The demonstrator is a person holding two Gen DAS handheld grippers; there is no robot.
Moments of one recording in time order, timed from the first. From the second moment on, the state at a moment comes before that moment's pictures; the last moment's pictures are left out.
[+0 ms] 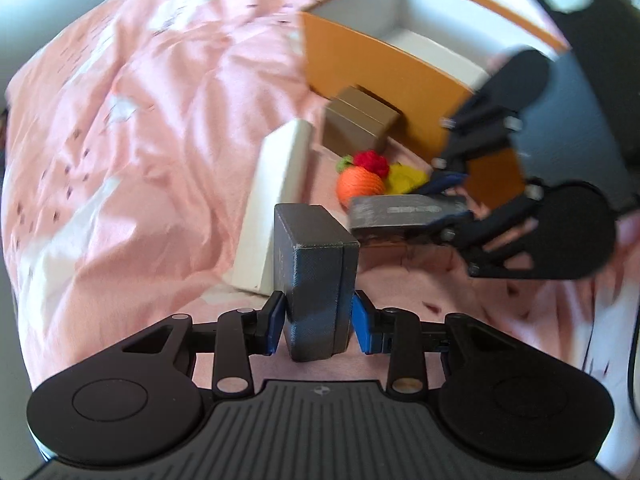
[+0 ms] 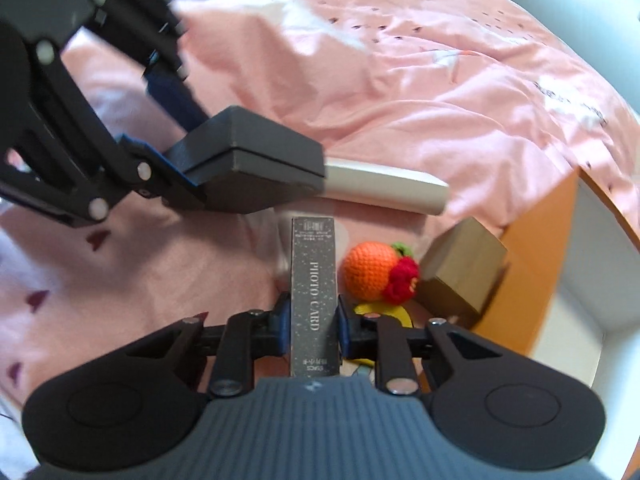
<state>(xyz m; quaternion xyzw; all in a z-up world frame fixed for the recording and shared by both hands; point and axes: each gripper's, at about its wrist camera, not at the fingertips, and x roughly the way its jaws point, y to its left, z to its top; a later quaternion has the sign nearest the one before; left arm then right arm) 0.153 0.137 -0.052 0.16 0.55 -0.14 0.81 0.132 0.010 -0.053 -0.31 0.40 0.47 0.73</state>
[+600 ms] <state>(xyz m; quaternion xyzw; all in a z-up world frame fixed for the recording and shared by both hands) 0.124 0.122 0.041 -0.09 0.46 -0.11 0.88 0.153 -0.109 0.044 -0.06 0.37 0.41 0.83</state>
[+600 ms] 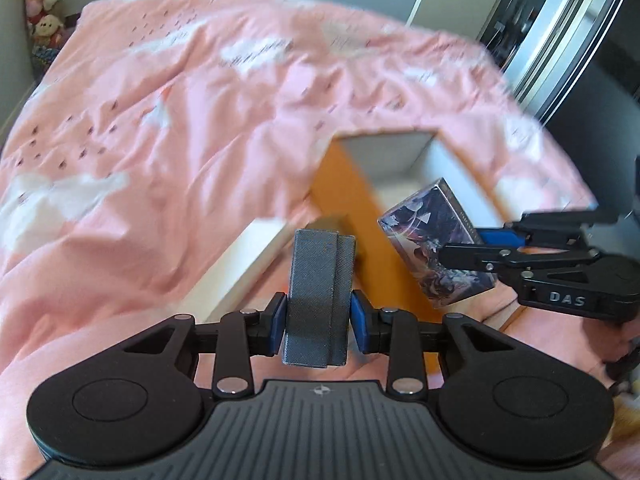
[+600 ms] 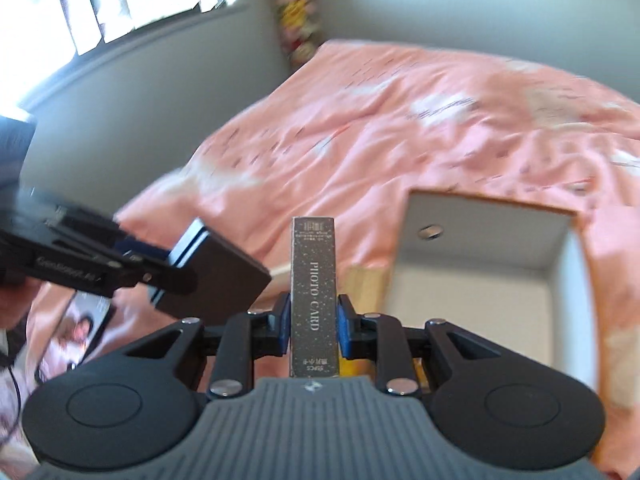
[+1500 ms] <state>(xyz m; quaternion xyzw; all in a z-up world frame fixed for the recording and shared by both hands) 0.297 -0.039 -0.070 -0.29 0.51 -0.11 0.80 0.271 -0.233 0.004 0.03 0.37 0.20 0.91</state>
